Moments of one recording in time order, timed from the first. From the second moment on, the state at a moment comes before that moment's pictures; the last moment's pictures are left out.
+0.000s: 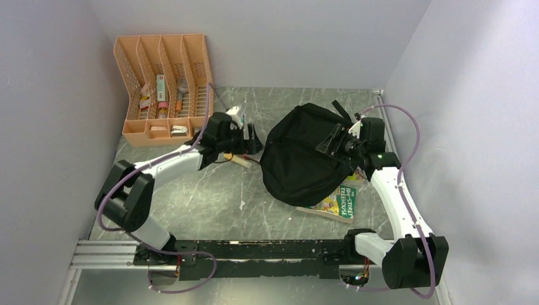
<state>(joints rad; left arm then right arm) -0.57 1.55 0.90 0.09 0.21 -0.53 0.05 1.09 0.90 -0.50 -0.37 0.50</state>
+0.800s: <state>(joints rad) -0.57 2.01 1.53 -0.19 0.18 -0.24 0.05 1.07 0.74 -0.33 -0.42 0.64</state>
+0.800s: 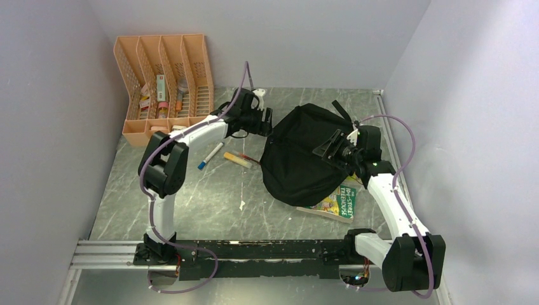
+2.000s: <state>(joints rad) -0.82 2.14 1.68 -0.37 -0.10 0.31 0.05 1.07 0.58 -0.28 -0.39 0.65</state>
